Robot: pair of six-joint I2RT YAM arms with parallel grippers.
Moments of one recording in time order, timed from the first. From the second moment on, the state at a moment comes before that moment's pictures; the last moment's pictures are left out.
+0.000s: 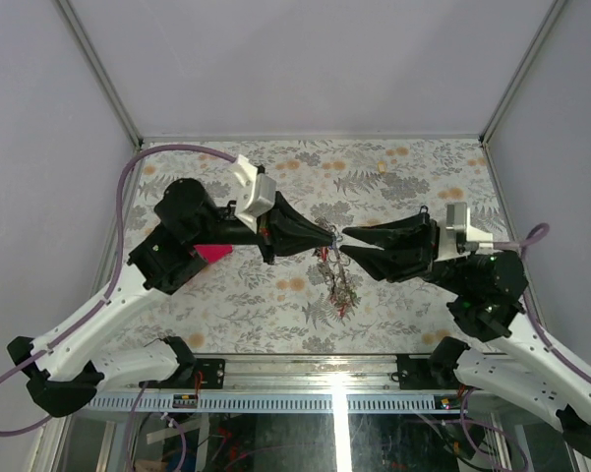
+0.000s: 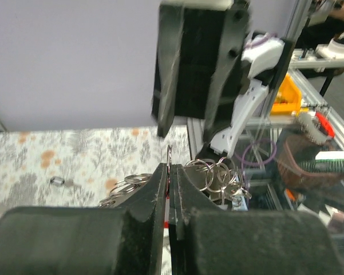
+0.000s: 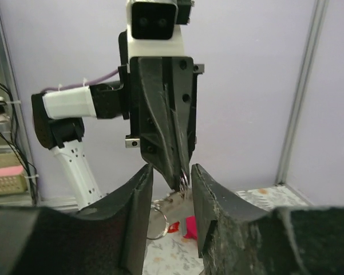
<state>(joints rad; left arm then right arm) -0.83 1.06 1.25 0.06 0.77 -0.16 0.84 0.70 0.79 0.50 -0.45 0.28</state>
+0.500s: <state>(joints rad) -0.86 1.25 1.56 -0.78 0.66 0.27 0.85 0.68 0.99 -0.19 -0.47 -0.03</state>
